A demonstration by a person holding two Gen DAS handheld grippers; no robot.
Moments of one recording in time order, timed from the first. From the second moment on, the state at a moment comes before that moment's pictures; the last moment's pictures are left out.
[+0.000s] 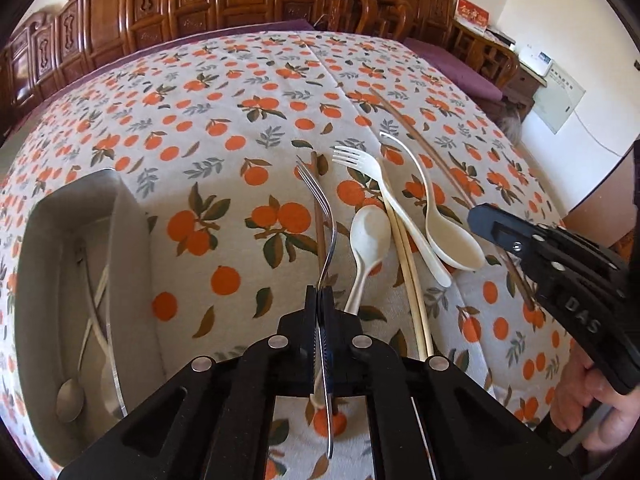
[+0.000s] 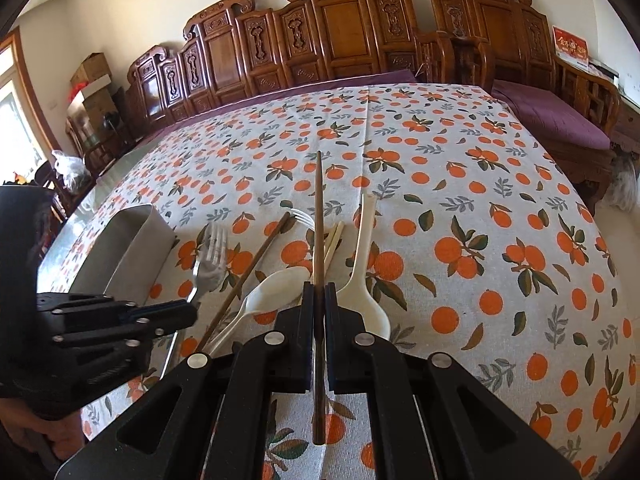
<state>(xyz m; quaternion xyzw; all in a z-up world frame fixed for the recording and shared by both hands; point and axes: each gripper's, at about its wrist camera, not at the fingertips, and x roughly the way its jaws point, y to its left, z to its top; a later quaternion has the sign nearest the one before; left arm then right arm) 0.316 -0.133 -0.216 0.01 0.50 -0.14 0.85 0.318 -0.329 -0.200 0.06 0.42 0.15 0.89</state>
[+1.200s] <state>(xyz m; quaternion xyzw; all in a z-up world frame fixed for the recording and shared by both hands) 0.297 0.008 -0.157 0.00 0.45 -0.06 0.89 0.292 -0.262 -0.183 0.01 0.41 0.22 0.89</state>
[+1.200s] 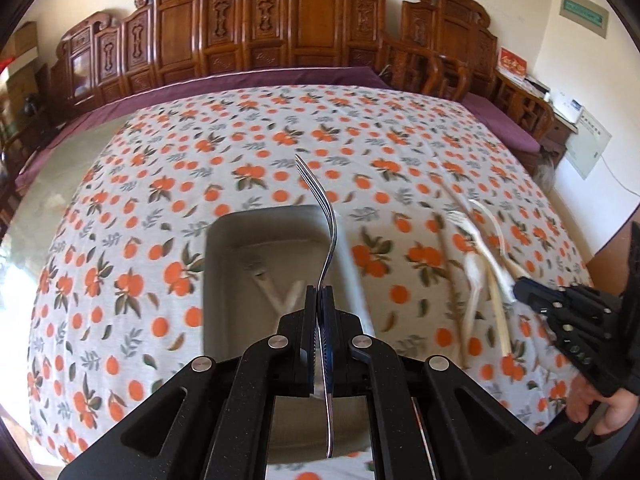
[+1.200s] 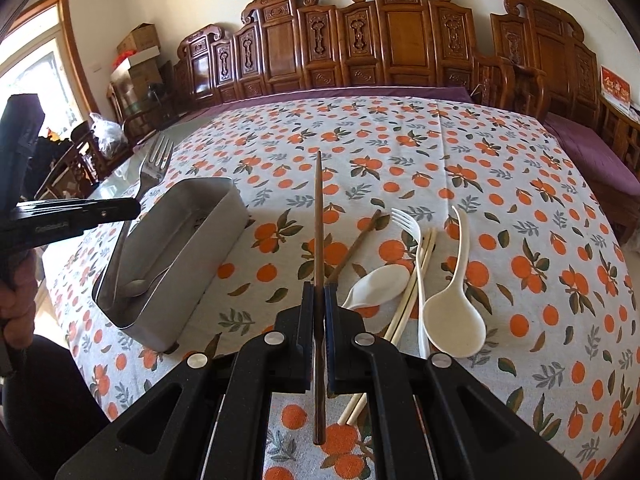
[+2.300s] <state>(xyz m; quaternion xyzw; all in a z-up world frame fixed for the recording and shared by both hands) 0.307 0.028 -0.219 0.01 0.48 -0.05 0.87 0.293 -0.240 -0.196 -0.01 0.42 0.23 0.87</state>
